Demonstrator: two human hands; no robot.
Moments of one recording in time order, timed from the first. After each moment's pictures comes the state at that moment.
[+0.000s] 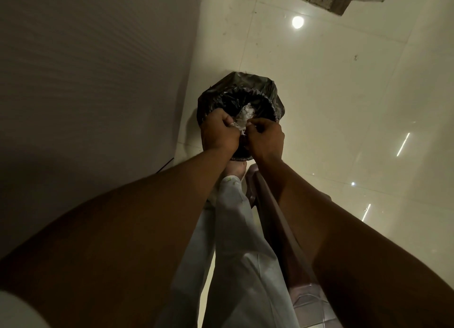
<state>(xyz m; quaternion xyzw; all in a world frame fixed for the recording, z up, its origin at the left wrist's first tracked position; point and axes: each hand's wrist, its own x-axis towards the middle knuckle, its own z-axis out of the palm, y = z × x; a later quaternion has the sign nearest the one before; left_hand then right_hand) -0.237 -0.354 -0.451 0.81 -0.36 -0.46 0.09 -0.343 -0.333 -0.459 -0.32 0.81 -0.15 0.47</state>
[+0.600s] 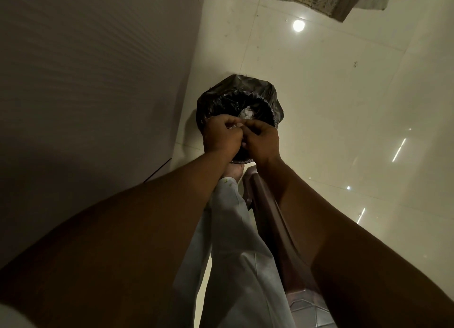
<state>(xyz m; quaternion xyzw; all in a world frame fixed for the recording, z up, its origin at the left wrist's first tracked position) -0.243 -0.355 -0.442 0.79 -0.28 -0.53 0.15 -0.345 -0.334 -0.466 -0.25 0.75 -0.21 0.58</state>
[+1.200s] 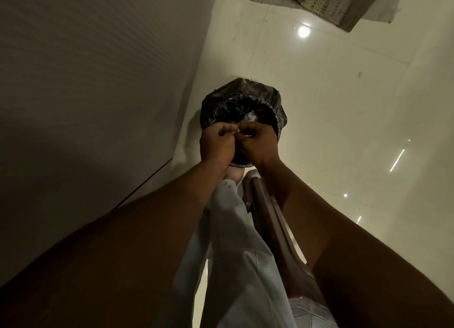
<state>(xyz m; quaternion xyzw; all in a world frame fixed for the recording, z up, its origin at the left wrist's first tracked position) -0.230 -0.346 -0.440 0.80 -0.18 -0.54 0.18 -0.338 -0.348 -0.463 -0.38 0.72 -0.13 0.57</state>
